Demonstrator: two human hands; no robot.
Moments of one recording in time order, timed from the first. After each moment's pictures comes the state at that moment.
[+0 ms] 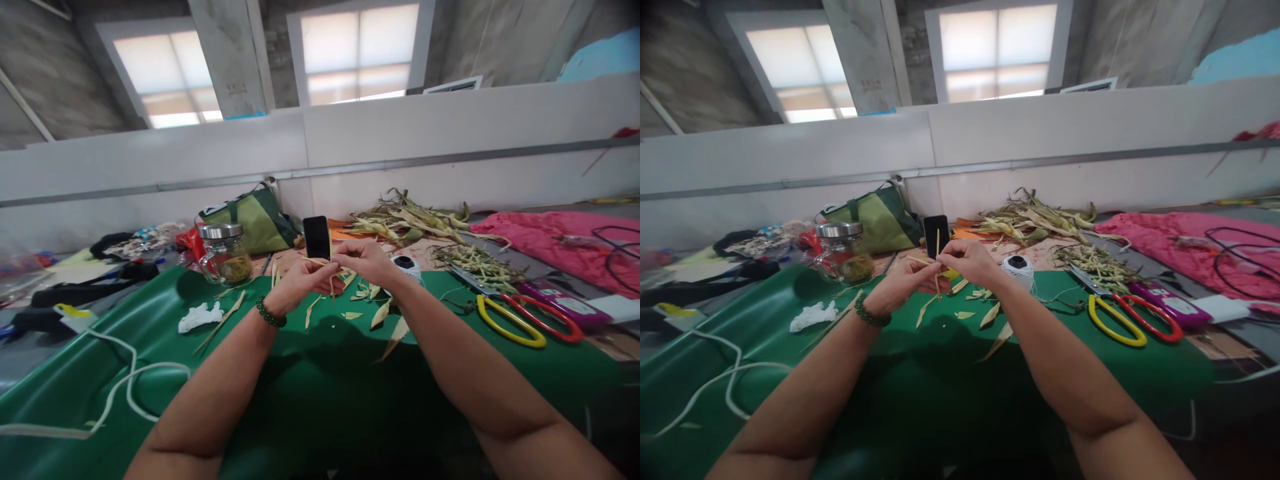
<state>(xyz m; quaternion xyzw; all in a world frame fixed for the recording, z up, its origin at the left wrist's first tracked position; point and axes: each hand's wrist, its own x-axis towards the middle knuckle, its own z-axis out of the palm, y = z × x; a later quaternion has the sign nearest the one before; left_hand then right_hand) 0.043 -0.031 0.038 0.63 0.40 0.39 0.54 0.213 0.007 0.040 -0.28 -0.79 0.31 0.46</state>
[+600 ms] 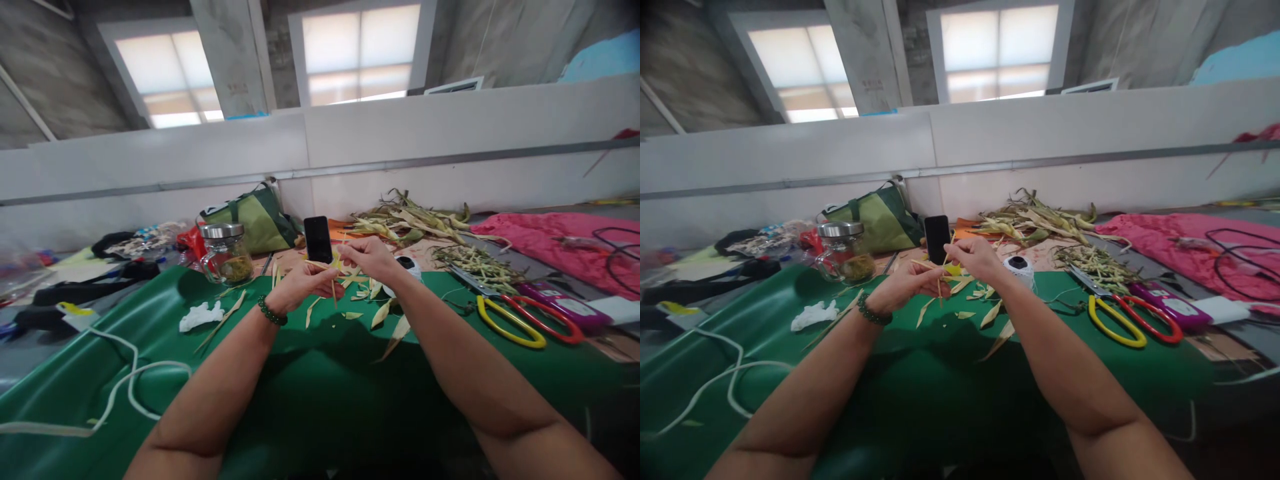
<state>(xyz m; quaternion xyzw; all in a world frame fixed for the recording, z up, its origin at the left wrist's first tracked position) 0.041 -0.029 0.035 0.63 0.39 0.36 0.56 0.218 0.016 0.038 -0.34 -0.78 0.25 0.47</state>
